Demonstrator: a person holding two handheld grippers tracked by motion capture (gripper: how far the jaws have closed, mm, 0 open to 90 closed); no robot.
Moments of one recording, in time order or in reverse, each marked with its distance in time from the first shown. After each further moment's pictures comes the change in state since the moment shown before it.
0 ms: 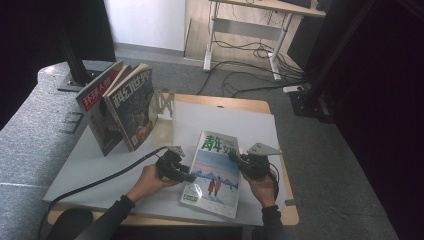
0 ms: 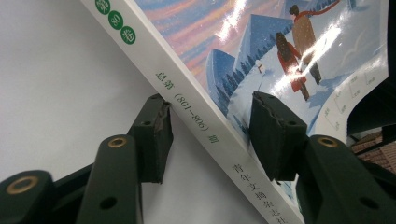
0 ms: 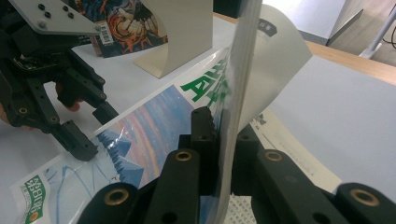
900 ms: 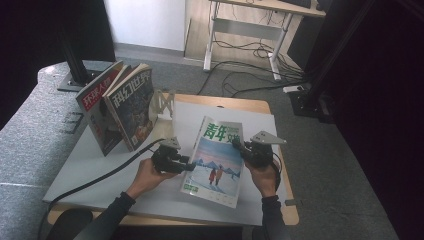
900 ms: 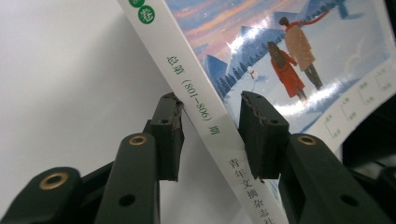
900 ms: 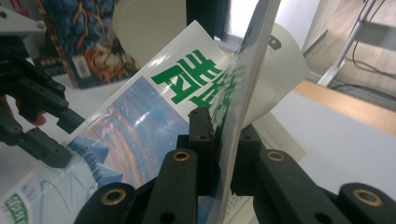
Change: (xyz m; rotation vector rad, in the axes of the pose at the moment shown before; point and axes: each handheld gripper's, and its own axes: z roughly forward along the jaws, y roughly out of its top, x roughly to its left) left arm -0.012 0.016 -0.034 -0.171 0.103 0.102; right arm -0.007 0.037 -0.006 -0.058 -0.089 -0.004
